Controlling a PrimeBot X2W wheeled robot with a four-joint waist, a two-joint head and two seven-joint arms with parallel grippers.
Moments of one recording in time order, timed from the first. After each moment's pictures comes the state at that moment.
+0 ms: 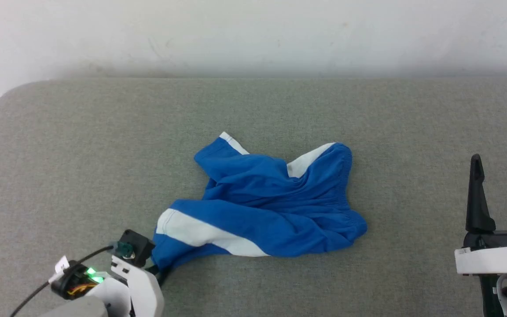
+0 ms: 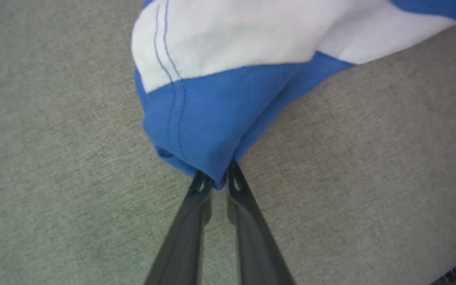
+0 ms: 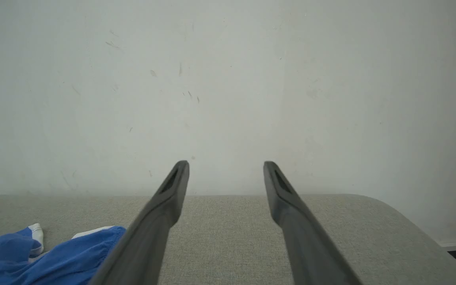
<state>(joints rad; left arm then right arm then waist) -0.51 0.83 -1.22 0.10 -0.98 0.21 0.18 -0.02 -0.05 -0.19 -0.06 0.11 0.13 -0.26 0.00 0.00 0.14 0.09</state>
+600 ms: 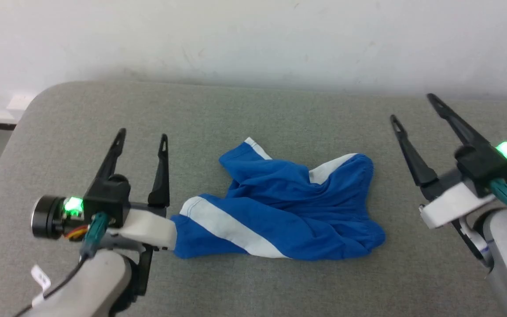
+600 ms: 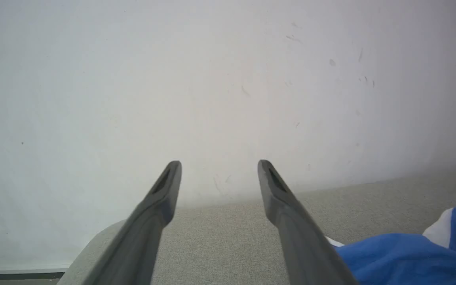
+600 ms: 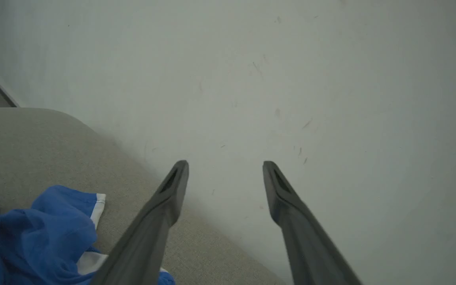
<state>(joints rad) -0.47 0.66 -0.84 -0.02 -0.64 0.59 -0.26 -0.33 -0.34 0.20 0.10 0.03 0.13 -0.25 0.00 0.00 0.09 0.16</state>
